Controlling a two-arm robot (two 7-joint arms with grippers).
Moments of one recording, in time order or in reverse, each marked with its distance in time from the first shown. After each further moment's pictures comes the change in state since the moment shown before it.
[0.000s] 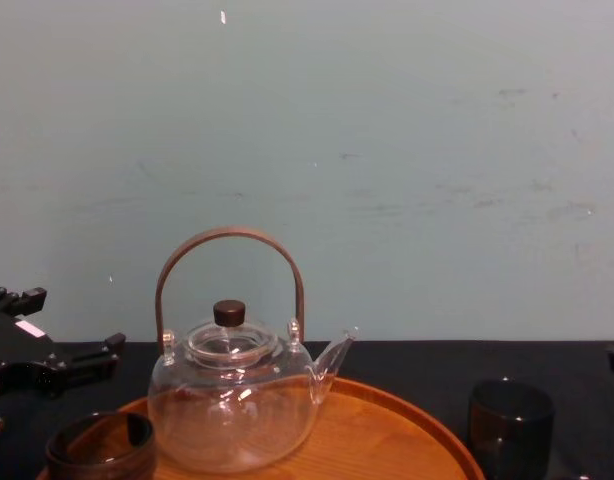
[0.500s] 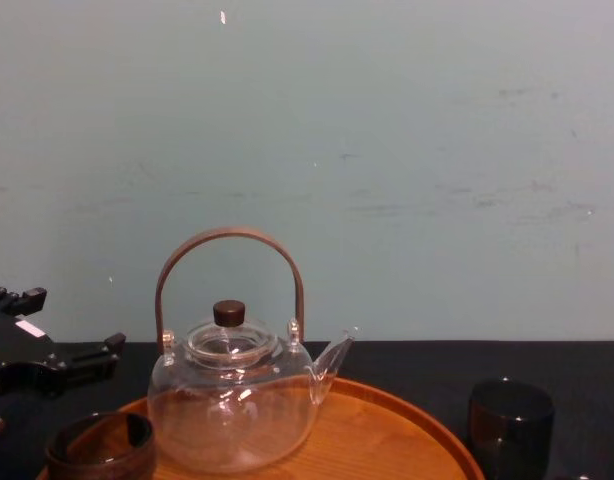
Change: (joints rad) left arm 0.000 0.000 0.000 0.000 0.000 0.000 0.000; right arm -0.124 0.073 0.075 -0.120 0.077 0.042 0.095
